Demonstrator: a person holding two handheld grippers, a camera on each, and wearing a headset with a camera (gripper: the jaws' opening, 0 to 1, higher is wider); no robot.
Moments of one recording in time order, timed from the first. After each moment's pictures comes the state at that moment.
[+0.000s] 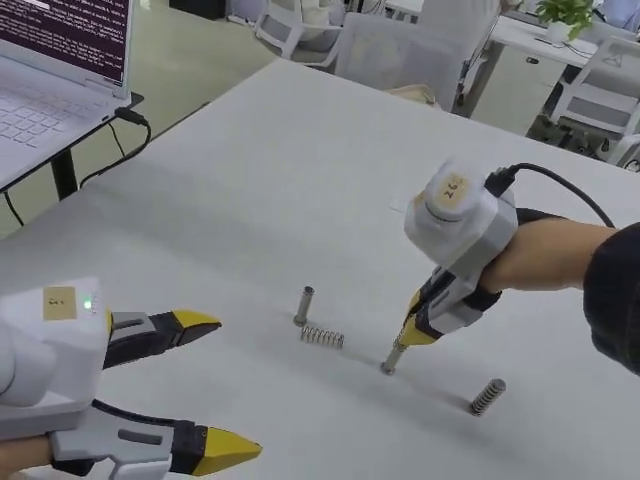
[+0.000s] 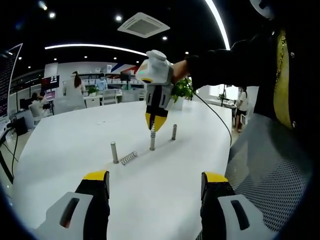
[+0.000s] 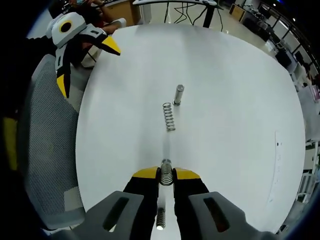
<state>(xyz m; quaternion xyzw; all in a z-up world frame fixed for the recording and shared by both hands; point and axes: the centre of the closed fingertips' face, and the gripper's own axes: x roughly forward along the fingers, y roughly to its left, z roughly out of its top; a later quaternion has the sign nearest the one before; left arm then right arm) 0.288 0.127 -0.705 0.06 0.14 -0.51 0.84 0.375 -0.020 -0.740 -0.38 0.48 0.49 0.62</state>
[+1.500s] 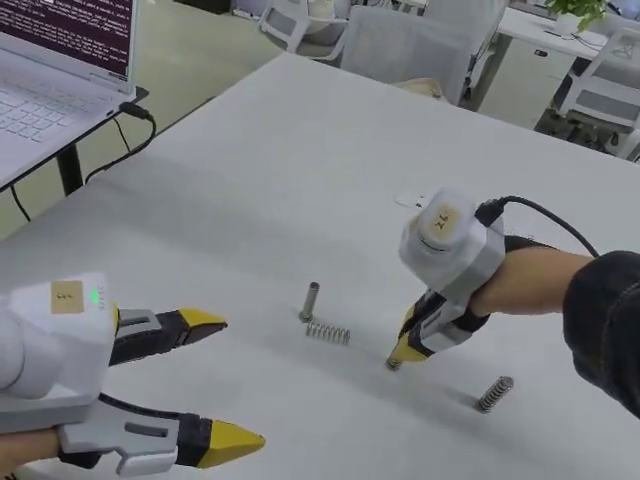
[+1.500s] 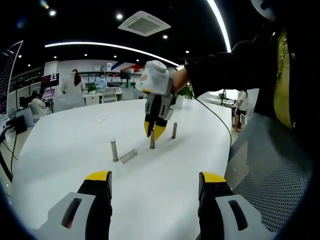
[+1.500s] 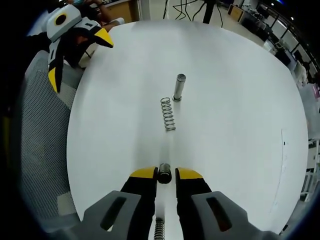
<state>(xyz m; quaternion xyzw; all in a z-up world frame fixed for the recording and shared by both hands) 0.288 0.127 -0.711 0.06 0.15 -0.51 0.84 0.377 -0.017 -0.766 -0.37 0.48 0.49 0.63</state>
